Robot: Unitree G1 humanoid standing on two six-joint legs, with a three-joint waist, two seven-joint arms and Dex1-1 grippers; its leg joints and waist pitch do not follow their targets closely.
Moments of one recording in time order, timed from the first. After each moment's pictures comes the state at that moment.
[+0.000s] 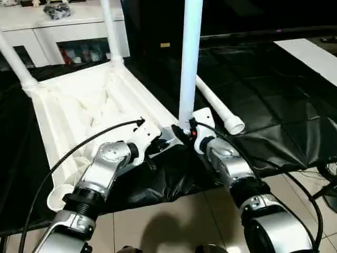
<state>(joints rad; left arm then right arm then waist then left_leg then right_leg) -0.49 0.22 -0.19 0.47 0.08 0.20 -0.75 -0.68 0.02 0.04 0.93 0.02 -0.03 0.38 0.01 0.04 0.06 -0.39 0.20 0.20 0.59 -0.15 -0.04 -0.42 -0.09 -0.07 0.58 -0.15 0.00</state>
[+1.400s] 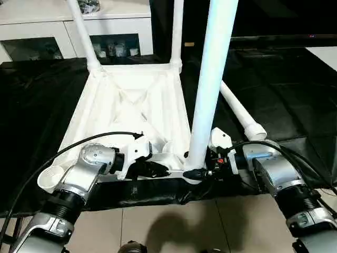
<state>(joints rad) -0.46 0.40 -0.25 0.46 -0.04 0.05 -1.26 -0.52 -0.31 0.23 0.53 0.07 0.11 1.26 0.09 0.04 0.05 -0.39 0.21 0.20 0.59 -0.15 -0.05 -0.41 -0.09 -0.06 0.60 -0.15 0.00</state>
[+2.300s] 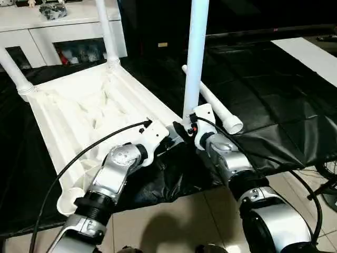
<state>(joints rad) -0.48 0.13 -0.19 0.45 0.12 0.21 -0.62 -0.74 0.02 0.01 1.01 0.02 -0.04 0.29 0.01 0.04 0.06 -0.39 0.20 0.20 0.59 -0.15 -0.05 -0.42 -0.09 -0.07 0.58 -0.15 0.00</state>
